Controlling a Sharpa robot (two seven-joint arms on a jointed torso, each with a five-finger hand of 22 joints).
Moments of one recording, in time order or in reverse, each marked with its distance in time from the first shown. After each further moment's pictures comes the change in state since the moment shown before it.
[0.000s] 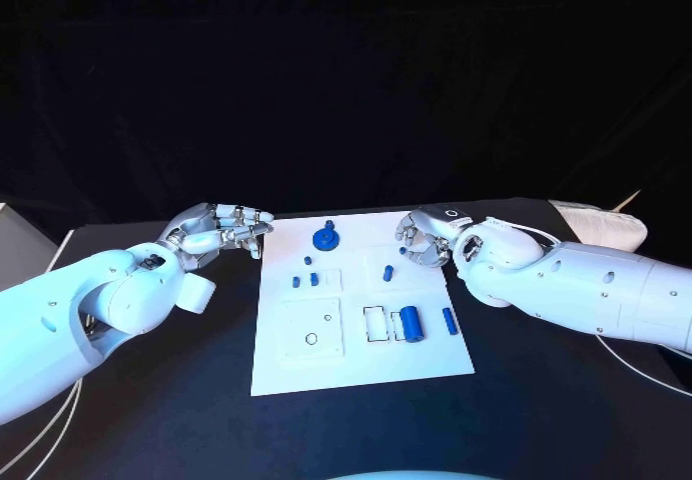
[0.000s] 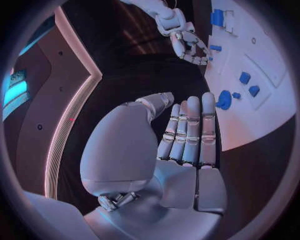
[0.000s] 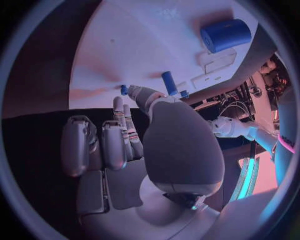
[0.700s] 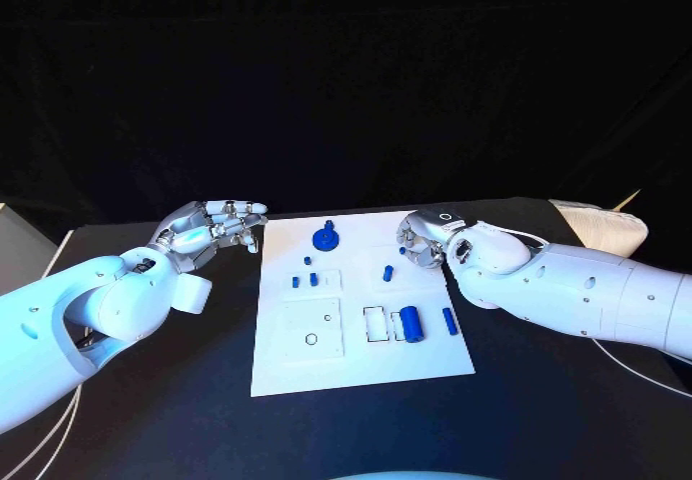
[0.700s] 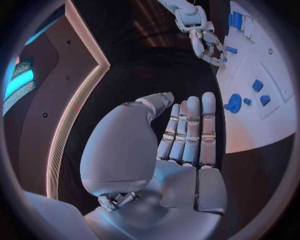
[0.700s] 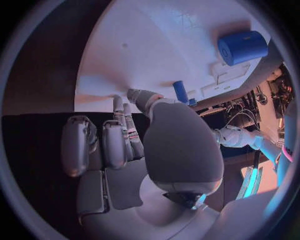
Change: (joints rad) left arm -0.028 -0.033 0.027 0.057 0.092 -0.031 0.050; left_hand 0.000 0.000 0.000 0.000 0.000 0.004 0.004 0.000 0.000 0.000 0.000 0.000 -0.002 0.000 0.000 -0.004 0.000 0.000 0.004 -0.004 0.000 -0.002; right arm -0.017 0.044 0.001 -0.048 -0.061 0.008 -0.062; right_hand -0.011 0.011 0.047 0.006 0.000 0.037 -0.001 0.000 0.002 0.027 -0.001 -0.014 -0.033 0.000 0.000 0.000 -0.009 0.000 0.000 0.000 0.000 0.000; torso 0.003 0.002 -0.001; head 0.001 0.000
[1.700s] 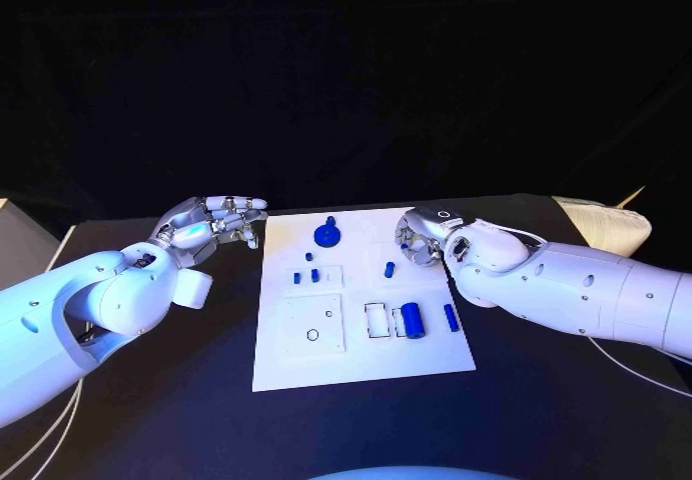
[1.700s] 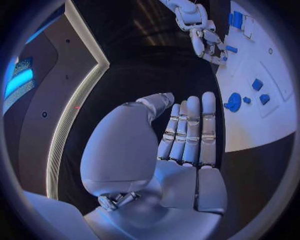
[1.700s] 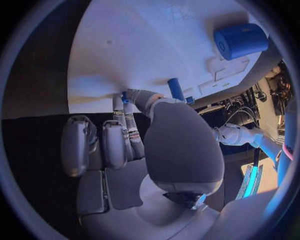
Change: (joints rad) left arm -0.002 -0.008 0.001 0.004 0.011 -0.007 -0.005; left_hand 0.004 0.004 -0.003 -0.003 0.000 0.000 0.000 0.000 0.000 0.000 0.000 0.000 -0.003 0.000 0.000 -0.004 -0.002 0.000 0.007 0.000 -0.004 -0.002; right arm -0.006 0.014 0.003 0.006 0.015 -0.003 0.000; right_hand 0.001 0.011 0.042 -0.025 0.000 0.068 -0.015 0.021 0.015 0.064 -0.015 0.000 -0.027 0.000 0.000 0.000 -0.004 0.000 0.000 0.000 0.001 0.000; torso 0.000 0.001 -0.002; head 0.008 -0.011
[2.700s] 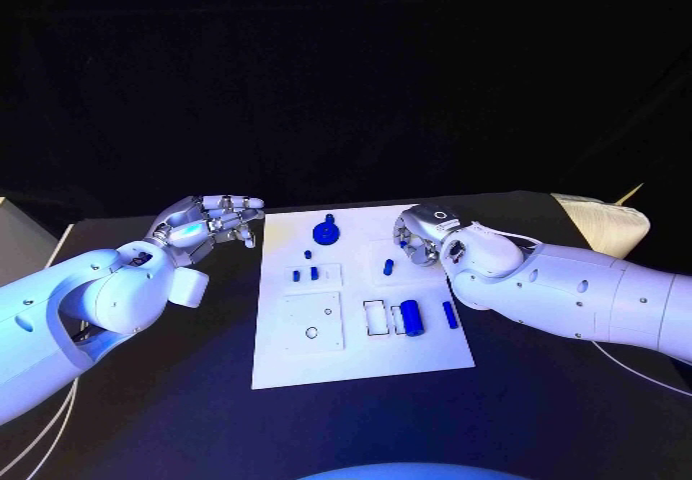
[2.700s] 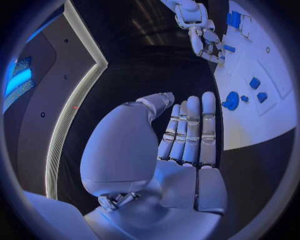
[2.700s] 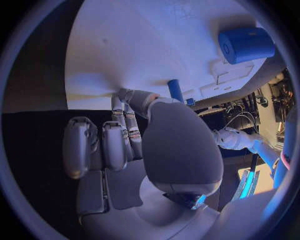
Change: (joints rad) left arm 0.000 -0.008 0.000 0.001 0.001 -0.002 -0.016; left_hand 0.004 -0.004 -0.003 -0.003 0.000 -0.011 0.011 -0.005 -0.005 -0.007 0.007 0.000 -0.005 0.000 0.000 -0.004 -0.001 0.000 0.000 0.000 -0.004 -0.004; right arm -0.013 0.004 -0.007 0.014 -0.066 -0.056 -0.047; right_hand 0.048 0.048 0.086 -0.087 -0.069 0.051 -0.012 0.015 0.018 0.041 0.017 -0.016 -0.008 0.000 -0.011 0.016 0.004 0.000 0.001 -0.014 0.032 0.001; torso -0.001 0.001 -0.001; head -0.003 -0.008
